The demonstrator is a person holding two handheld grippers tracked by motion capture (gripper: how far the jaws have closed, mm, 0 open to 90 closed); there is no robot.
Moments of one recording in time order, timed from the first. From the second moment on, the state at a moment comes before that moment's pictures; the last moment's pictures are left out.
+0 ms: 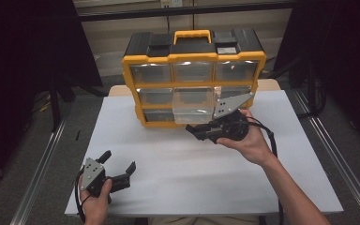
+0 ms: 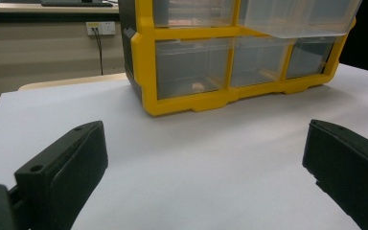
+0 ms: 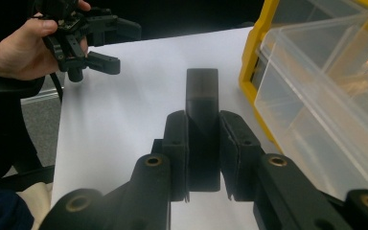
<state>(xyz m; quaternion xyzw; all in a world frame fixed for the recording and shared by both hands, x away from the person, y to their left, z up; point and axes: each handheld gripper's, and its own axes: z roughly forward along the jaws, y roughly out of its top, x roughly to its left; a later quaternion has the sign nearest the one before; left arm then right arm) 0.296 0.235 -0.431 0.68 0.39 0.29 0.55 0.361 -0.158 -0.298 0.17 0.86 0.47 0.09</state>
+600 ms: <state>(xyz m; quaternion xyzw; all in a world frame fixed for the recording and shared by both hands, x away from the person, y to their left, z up) 0.297 0.235 -0.431 0.68 0.39 0.29 0.55 0.369 -0.159 -0.268 0.16 0.86 0.46 0.11</state>
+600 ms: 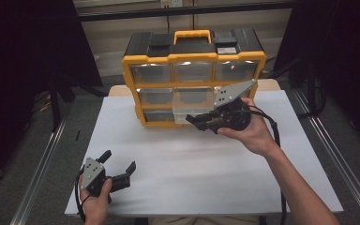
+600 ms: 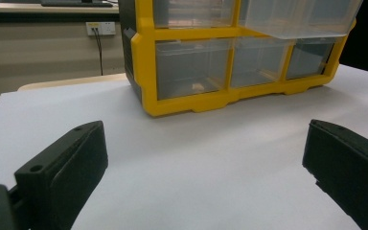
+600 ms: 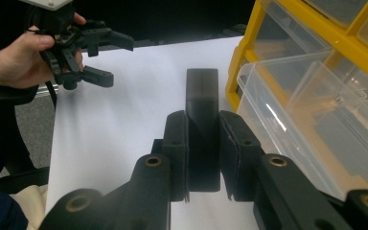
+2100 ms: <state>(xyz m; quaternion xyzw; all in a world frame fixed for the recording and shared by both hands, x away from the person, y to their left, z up) 0.297 0.235 -0.431 0.68 0.39 0.29 0.55 0.407 -0.146 -0.208 0.19 0.88 0.42 0.14</state>
